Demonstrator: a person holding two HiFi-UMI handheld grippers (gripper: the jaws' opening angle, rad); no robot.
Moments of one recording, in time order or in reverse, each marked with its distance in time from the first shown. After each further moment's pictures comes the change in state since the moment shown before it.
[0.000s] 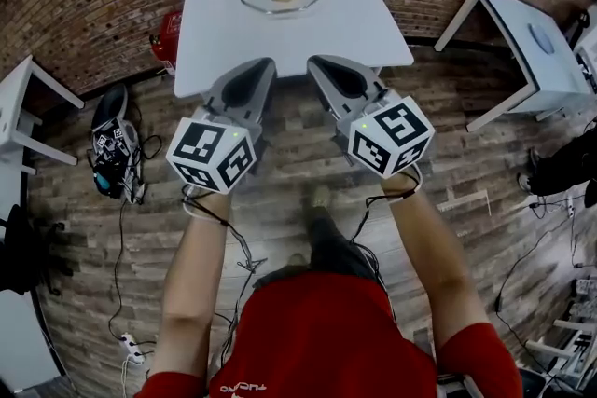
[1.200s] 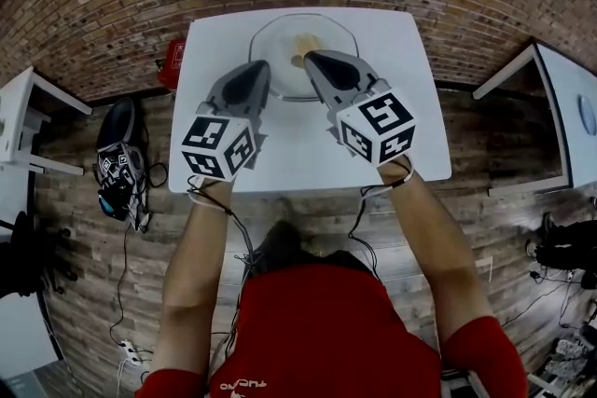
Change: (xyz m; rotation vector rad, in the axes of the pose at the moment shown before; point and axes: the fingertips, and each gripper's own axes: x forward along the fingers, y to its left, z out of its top) left arm 0.279 0.291 -0.050 -0.001 0.121 0.210; right arm 0.296 -0.281 -0.041 -0.053 0.108 0.093
